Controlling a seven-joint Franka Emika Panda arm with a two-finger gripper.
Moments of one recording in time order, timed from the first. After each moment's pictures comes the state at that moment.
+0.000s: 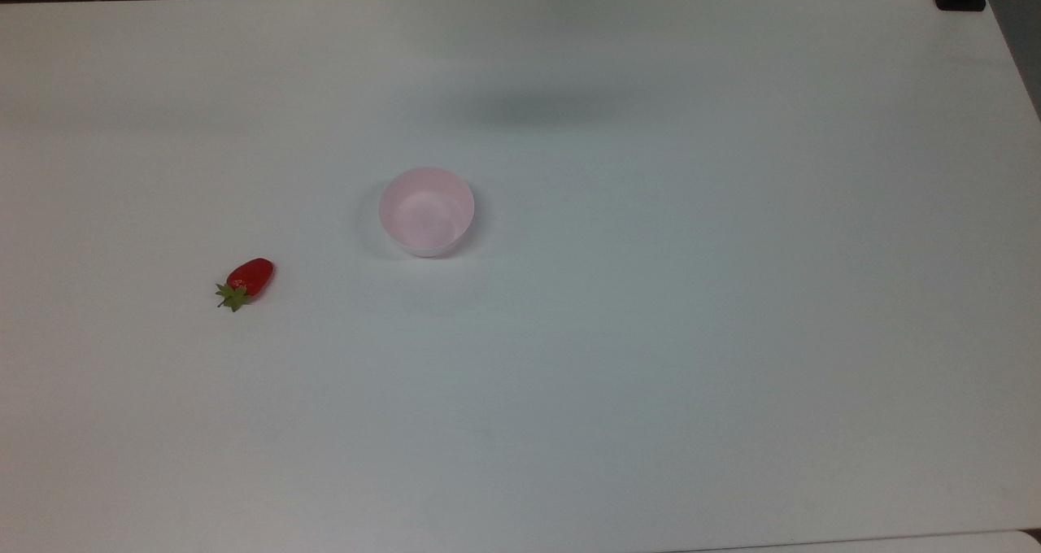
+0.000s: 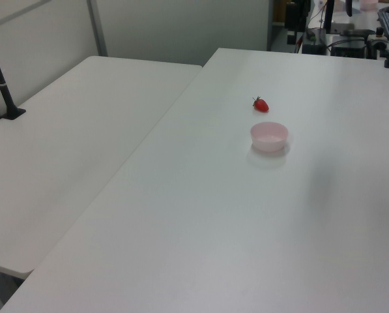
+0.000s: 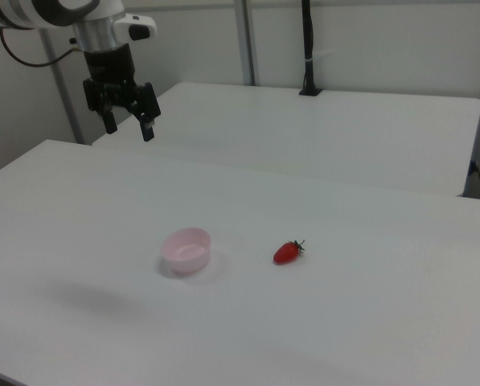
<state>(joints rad) 0.08 0.04 -0.05 -1.48 -0.02 1.52 0.05</state>
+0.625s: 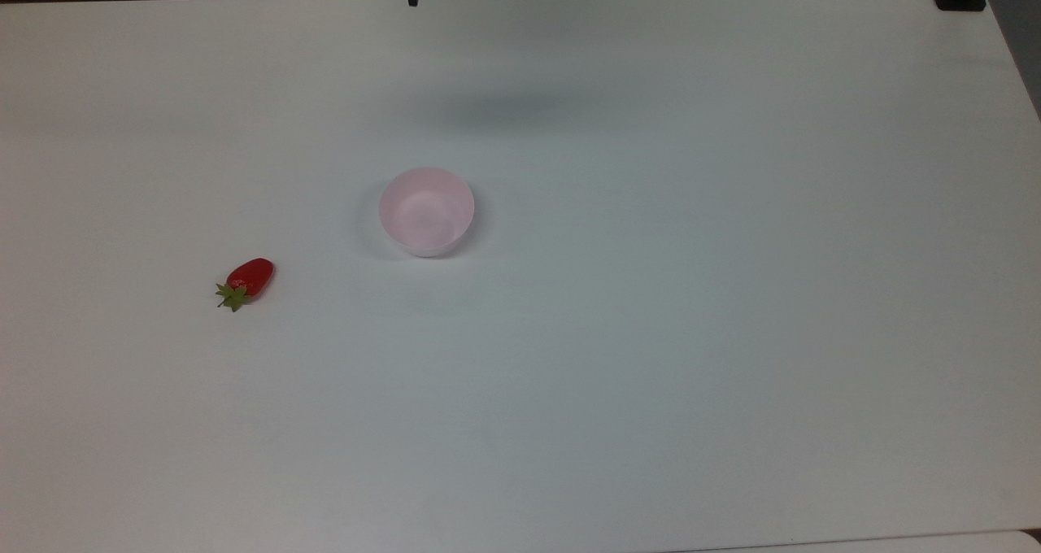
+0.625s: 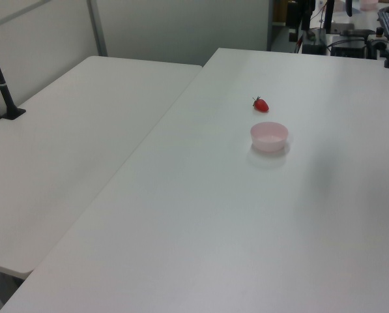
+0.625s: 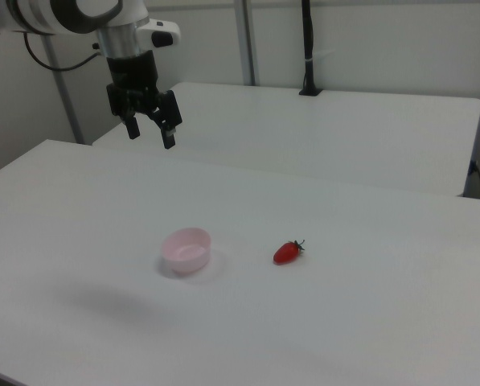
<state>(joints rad) 0.01 0.05 -0.06 -1.50 -0.02 1.55 0.06</state>
